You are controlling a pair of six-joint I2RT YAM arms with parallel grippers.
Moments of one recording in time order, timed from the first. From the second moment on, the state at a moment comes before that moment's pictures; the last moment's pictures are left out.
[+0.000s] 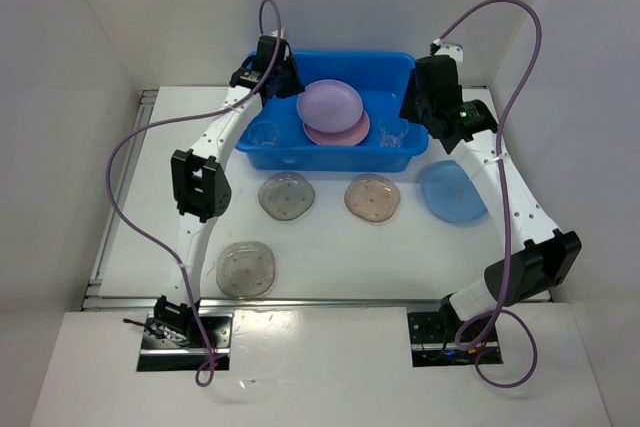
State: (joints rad) left arm -0.33 2.40 2.46 -0.63 0.04 -0.54; right arm 0.33 1.48 1.64 -0.73 0.39 0.38
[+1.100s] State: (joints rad) left arm -0.20 1.91 2.03 -0.69 0.19 -0.42; right arm -0.18 1.87 1.51 -1.02 0.43 0.47
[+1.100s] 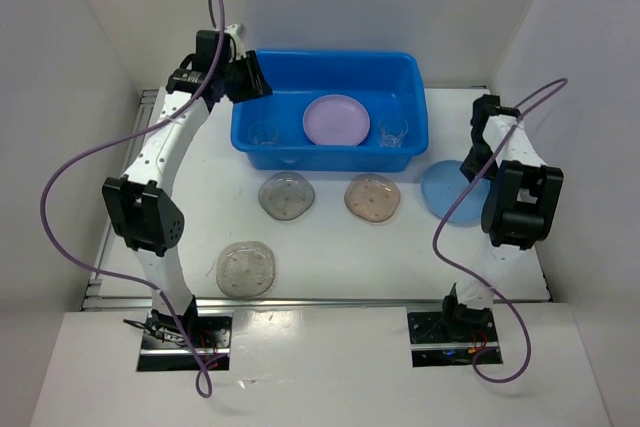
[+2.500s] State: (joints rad) left arm -0.21 1.87 1.87 -0.70 0.20 -0.37; right arm -0.29 2.06 1.46 -1.00 0.48 0.46
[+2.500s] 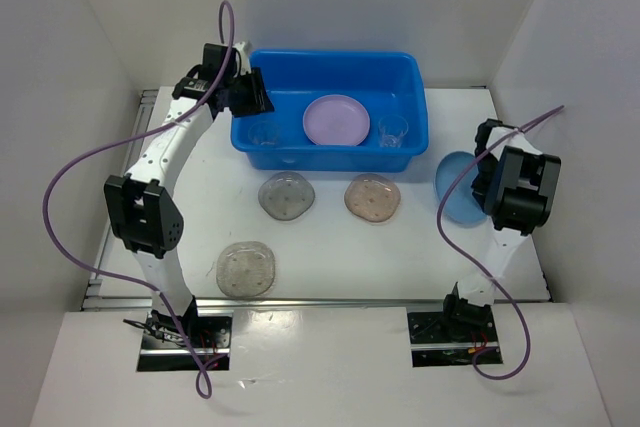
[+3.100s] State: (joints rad) left arm -0.21 1.88 1.87 -0.69 0.23 -0.37; right arm -0.39 1.87 1.29 -0.77 0.33 0.47
